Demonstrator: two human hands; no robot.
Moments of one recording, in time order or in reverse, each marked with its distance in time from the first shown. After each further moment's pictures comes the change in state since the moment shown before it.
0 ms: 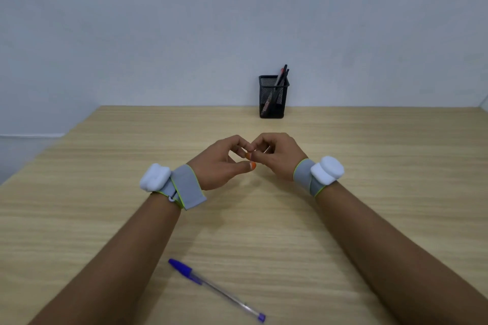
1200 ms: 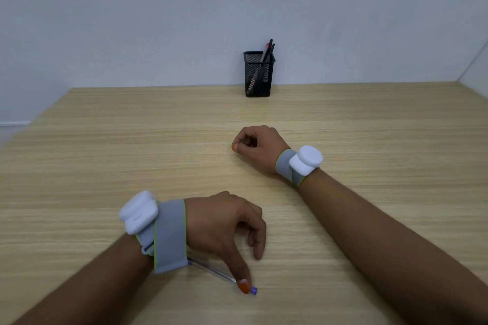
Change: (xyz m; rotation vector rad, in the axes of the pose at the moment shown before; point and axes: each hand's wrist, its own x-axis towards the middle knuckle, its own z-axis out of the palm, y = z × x) left_hand -0.075 0.023 0.043 0.370 -0.742 0.166; right_hand -0.013 0.012 0.018 -0.153 -0.033 0.012
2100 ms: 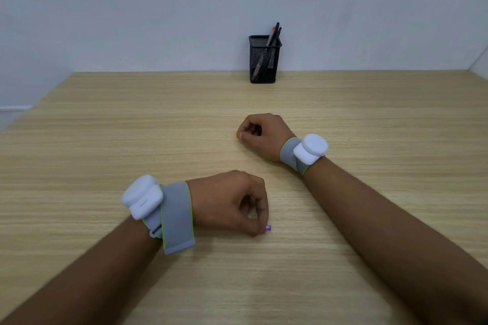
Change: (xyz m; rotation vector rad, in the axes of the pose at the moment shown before) left_hand 0.003 -0.007 0.003 -0.093 0.190 0.013; right_hand -0.002 -0.001 0.003 -0.040 0.000 -0.002
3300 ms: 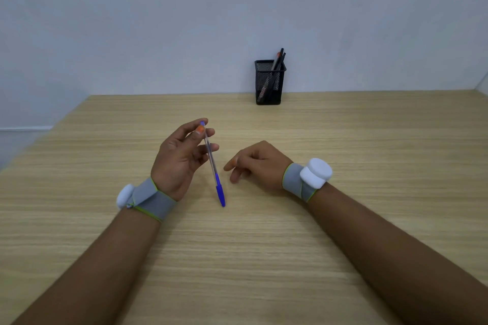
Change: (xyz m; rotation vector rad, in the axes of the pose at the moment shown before) left_hand 0.004 -0.062 -0.052 -1.090 1.023 0.047; right_hand -0.007 -0.020 0.005 0.317 -0.276 0.004
